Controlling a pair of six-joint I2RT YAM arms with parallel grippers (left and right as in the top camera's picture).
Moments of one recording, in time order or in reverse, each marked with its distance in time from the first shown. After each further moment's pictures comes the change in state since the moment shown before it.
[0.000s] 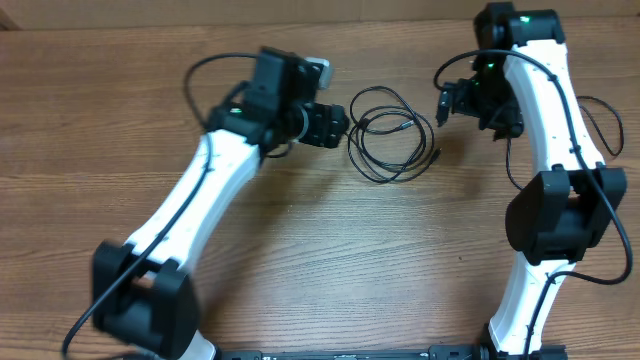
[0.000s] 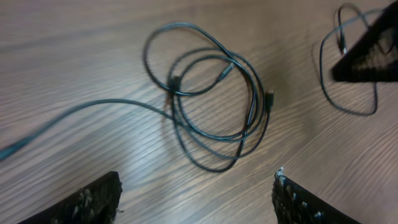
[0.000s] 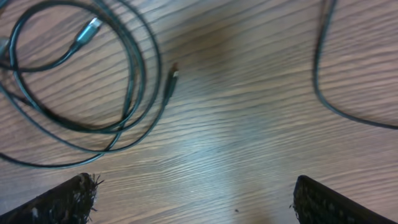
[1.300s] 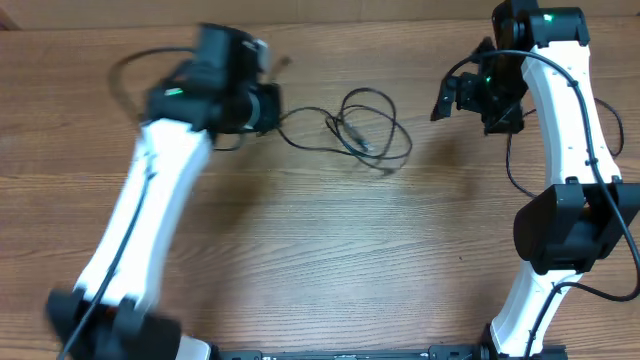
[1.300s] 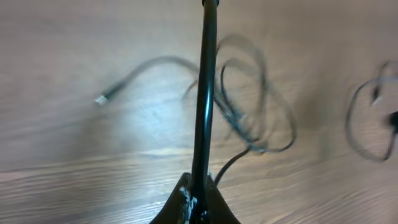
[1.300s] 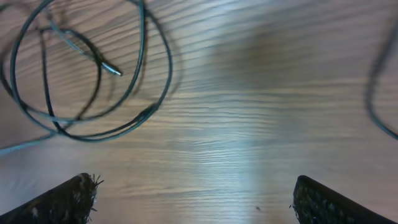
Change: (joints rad) left arm 0.188 -0.147 0.196 -0.389 -0.085 -0.114; right arm -0.015 -0.060 0.000 0.004 -0.232 -0.178
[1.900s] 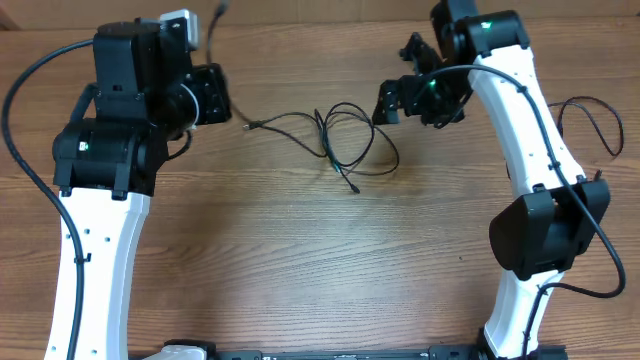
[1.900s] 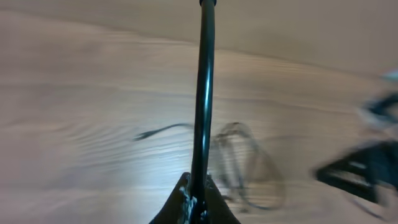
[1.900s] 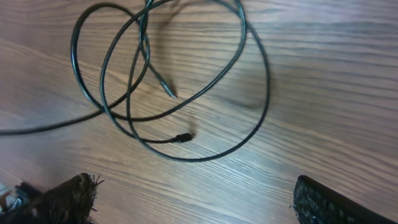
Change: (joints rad) left arm 0.107 -0.208 0.020 0.006 -0.114 0.010; right arm 0.192 -0.002 -0.029 0.127 -0.126 -0.099
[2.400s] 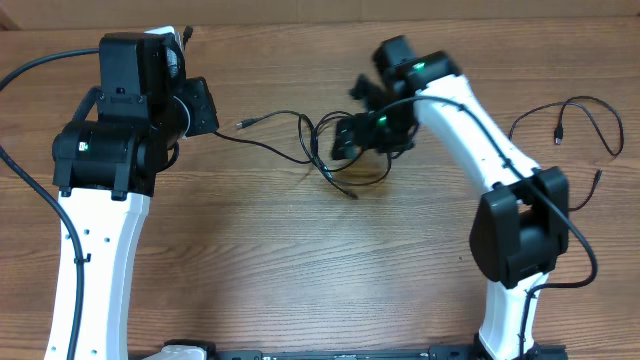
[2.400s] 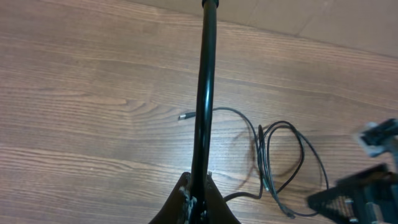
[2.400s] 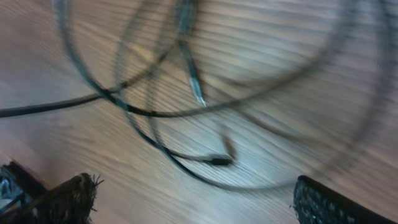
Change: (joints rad) left arm 0.000 0.000 0.000 -0.095 -0.169 0.010; right arm 0.190 -0.002 -0.273 0.286 -0.055 0.030
